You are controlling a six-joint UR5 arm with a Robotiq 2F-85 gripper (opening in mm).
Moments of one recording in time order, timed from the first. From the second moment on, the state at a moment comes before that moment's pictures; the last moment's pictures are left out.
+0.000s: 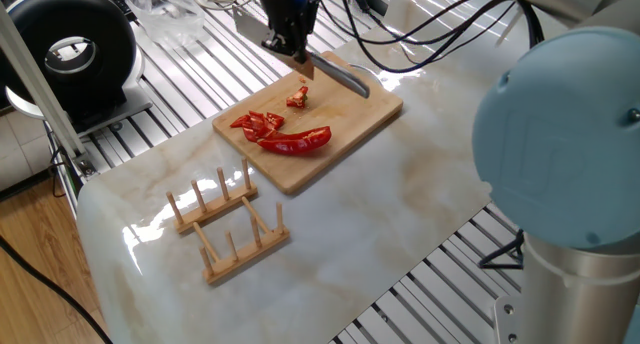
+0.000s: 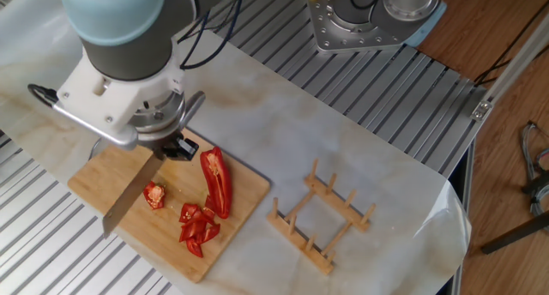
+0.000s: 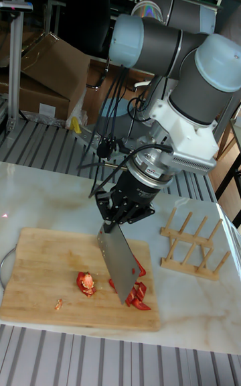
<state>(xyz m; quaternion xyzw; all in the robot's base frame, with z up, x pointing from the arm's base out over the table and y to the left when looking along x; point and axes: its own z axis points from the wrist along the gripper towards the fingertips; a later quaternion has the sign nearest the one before) 0.637 -0.005 0.164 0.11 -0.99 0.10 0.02</state>
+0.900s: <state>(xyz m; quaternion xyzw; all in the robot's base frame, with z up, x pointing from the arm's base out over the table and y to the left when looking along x) 0.641 -0.028 0.159 0.14 -0.98 0.11 0.00</state>
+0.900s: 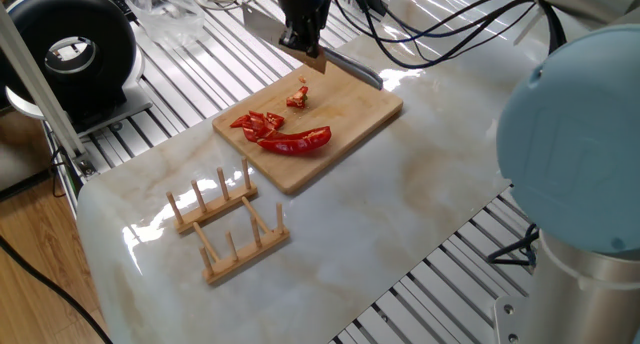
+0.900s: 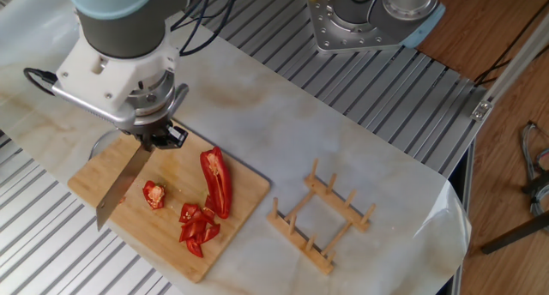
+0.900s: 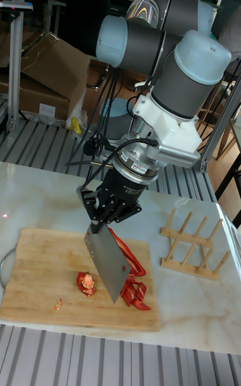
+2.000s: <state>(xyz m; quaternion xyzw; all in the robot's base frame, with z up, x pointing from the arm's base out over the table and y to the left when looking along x) 0.647 -0.014 0.151 0.13 -0.99 0.08 -0.01</state>
